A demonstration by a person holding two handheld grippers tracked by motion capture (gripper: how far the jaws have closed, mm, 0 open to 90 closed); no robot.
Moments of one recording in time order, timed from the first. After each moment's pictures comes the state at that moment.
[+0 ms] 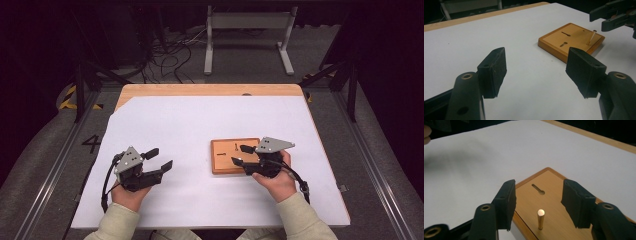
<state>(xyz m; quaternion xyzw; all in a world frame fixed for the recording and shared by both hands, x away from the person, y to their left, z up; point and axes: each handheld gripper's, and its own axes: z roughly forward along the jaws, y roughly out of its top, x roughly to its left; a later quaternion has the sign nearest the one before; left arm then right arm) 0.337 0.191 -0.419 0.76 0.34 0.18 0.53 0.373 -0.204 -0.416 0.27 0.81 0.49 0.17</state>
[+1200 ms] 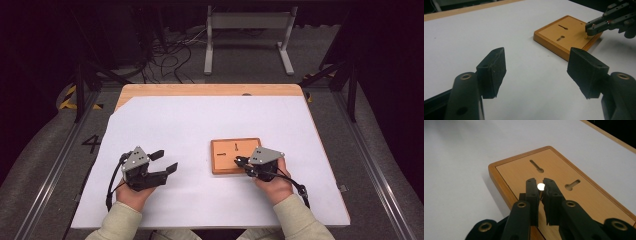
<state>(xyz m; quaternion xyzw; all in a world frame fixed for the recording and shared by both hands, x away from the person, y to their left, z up) 0.345 0.177 -0.427 0.78 0.33 0.16 0.51 0.367 -0.199 -0.441 0.21 0.85 0.42 0.22</state>
